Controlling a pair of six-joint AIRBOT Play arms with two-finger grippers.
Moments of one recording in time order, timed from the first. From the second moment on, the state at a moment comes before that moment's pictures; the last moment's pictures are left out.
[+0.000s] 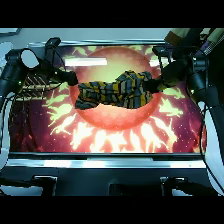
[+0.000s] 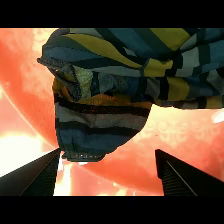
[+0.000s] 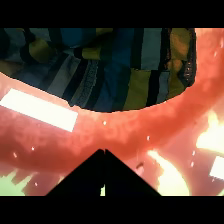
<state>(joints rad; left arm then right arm) -0.22 -1.61 1.82 1.38 -1.29 -1.53 0.21 -1.44 1.61 1.70 -1.28 -1.64</state>
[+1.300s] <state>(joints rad) -0.23 -1.61 1.82 1.38 -1.26 -1.53 0.21 -1.44 1.61 1.70 -1.28 -1.64</state>
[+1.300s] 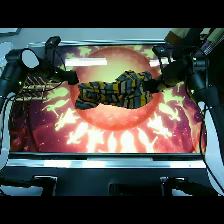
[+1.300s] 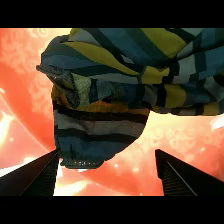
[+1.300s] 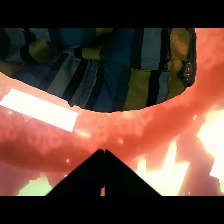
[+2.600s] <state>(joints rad) 0.06 -1.85 1.45 0.86 -1.08 -1.25 0.21 -1.18 1.61 1.71 -1.43 -1.53</state>
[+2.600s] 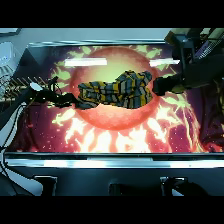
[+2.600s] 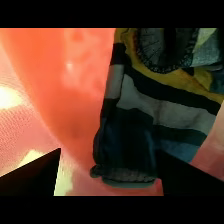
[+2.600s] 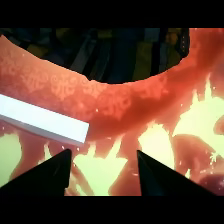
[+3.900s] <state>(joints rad) 0.02 -1.88 1.50 0.81 -1.17 -1.22 -0.22 -1.85 1.52 2.36 -1.16 -1.53</state>
